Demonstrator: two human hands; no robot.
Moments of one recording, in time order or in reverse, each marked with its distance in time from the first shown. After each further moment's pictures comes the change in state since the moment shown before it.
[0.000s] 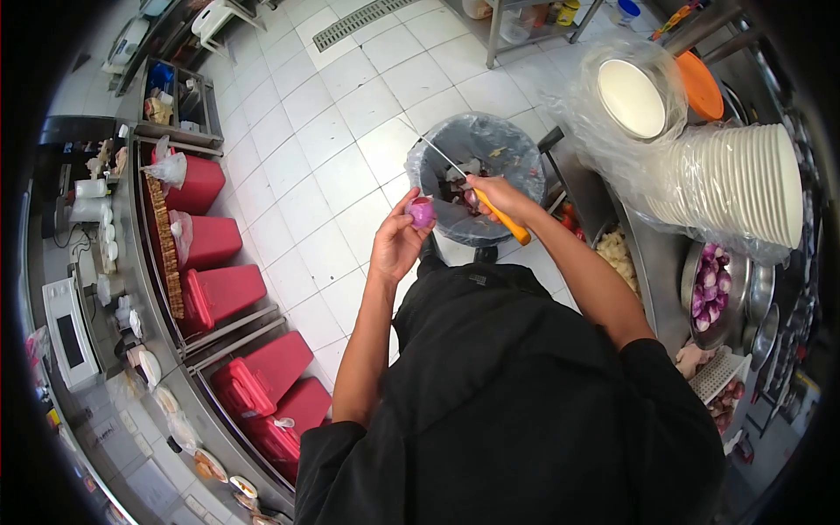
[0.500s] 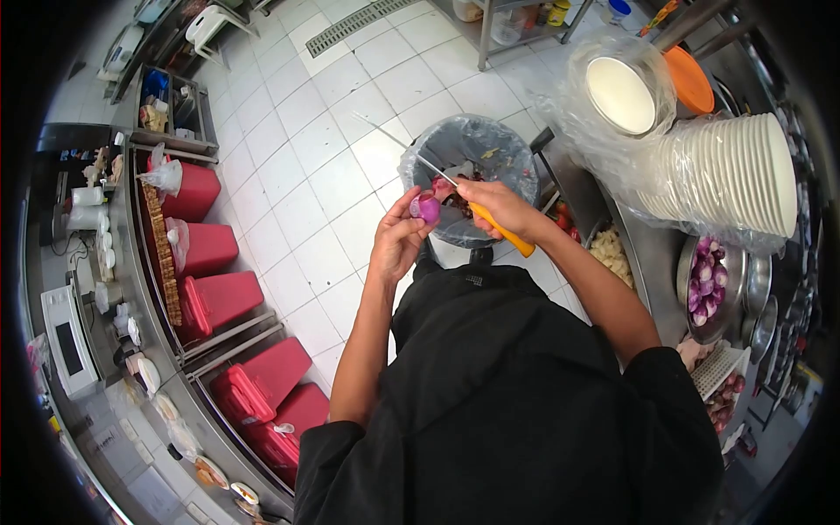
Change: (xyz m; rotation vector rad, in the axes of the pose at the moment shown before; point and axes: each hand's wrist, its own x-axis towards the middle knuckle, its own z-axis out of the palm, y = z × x) left_hand 0.004 -0.003 0.020 0.112 0.050 0.021; right_hand -0.080 -0.033 0.015 -0.025 -0.160 -0.288
